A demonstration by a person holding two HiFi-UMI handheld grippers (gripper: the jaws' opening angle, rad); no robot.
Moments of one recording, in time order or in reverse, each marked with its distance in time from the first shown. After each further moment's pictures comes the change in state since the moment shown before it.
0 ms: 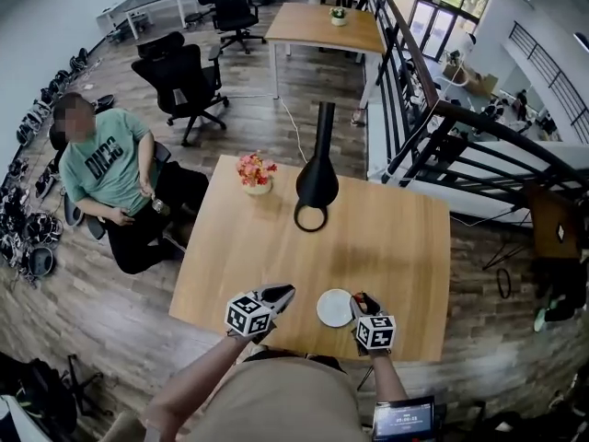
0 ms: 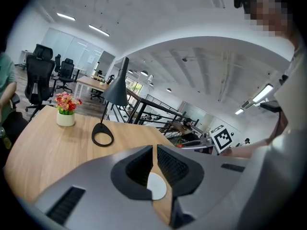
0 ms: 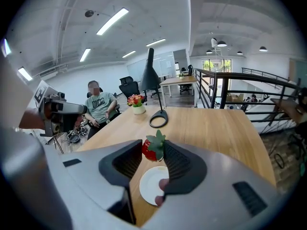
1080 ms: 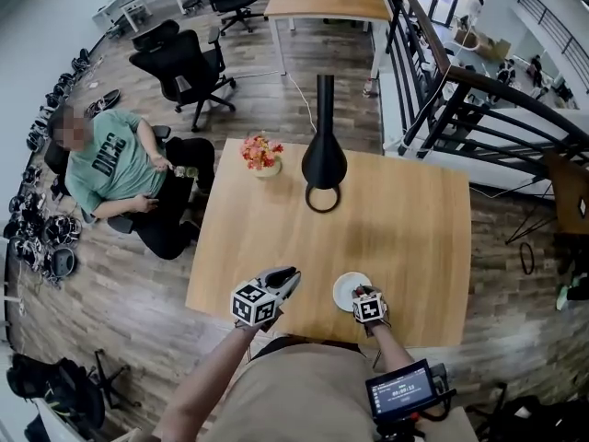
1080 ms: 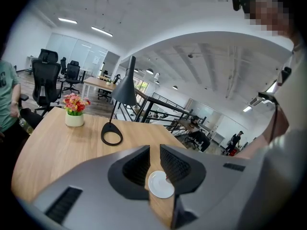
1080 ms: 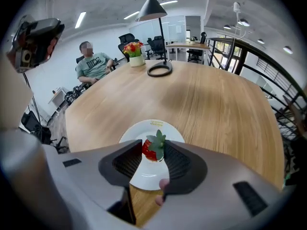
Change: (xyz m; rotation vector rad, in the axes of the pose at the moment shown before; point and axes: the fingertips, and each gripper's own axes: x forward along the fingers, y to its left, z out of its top) left arm 0.001 0.022 -0.001 -0.019 0.034 0.087; right arm 0.110 -0.021 -0.174 -0.104 0.425 0.017
